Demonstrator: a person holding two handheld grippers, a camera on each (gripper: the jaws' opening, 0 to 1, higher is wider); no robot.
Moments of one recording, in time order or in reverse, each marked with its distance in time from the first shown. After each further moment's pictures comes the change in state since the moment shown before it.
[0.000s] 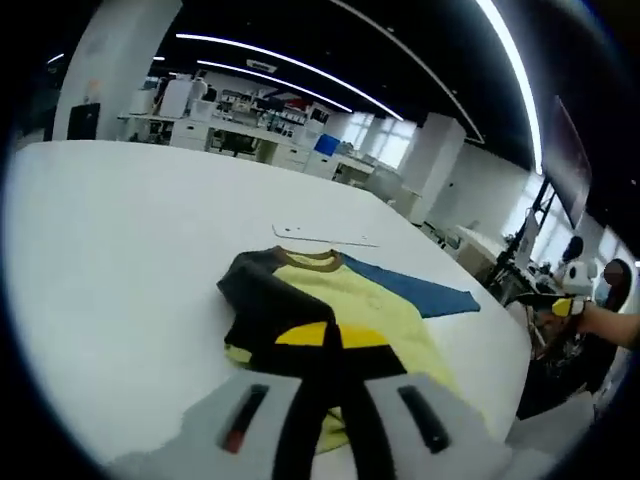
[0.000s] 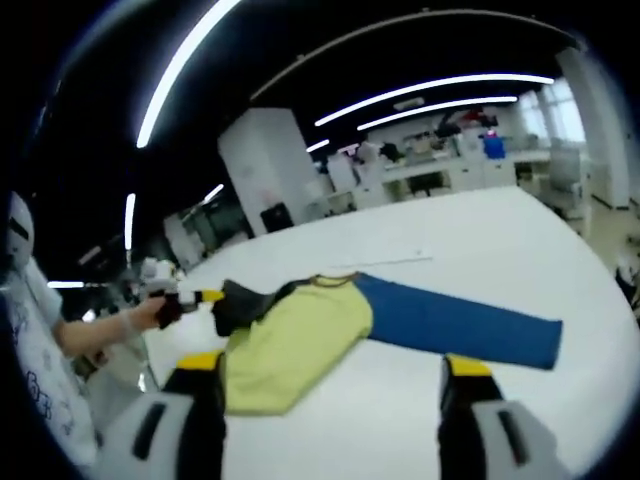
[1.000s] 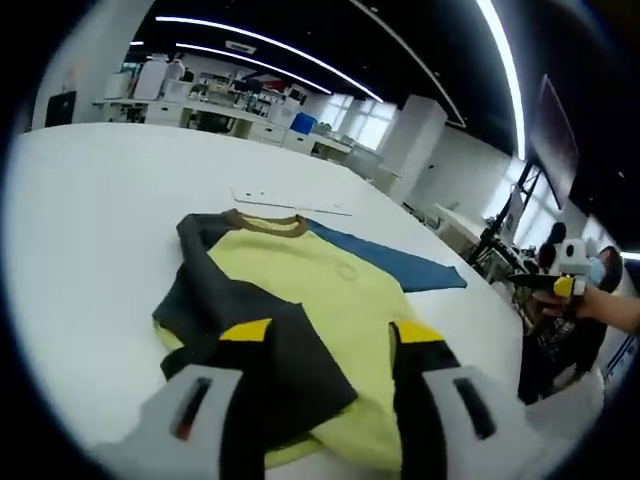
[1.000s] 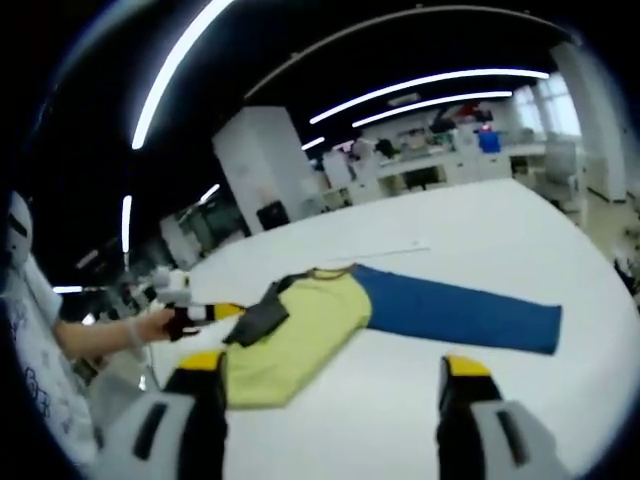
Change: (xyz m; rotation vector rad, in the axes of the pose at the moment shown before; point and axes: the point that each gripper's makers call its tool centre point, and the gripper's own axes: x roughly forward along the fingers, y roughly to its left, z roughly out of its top) left arm 0.026 -0.021 -0.044 0.032 0.053 -0.073; right arm -0.003 -0.001 -0.013 0.025 0.009 -0.011
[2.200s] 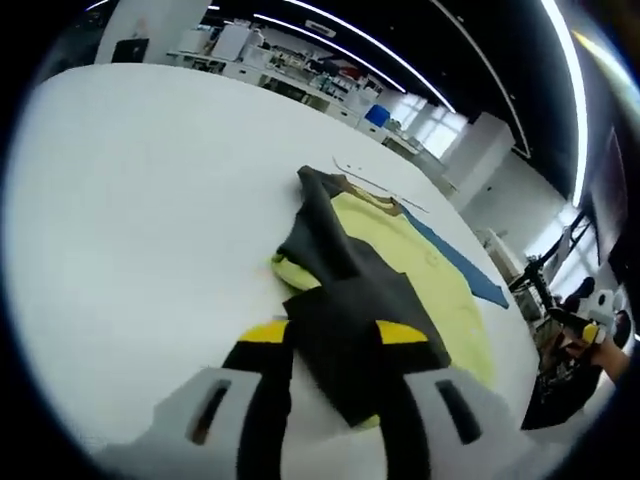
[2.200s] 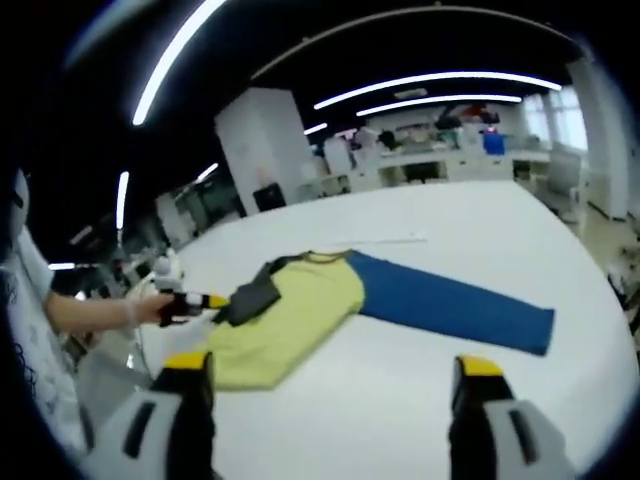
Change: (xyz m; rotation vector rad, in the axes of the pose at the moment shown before) left arm -0.030 0.090 -0.047 -0.276 0.053 0.215; right arm 0.002 -0.002 -0.016 -0.068 0.065 -0.042
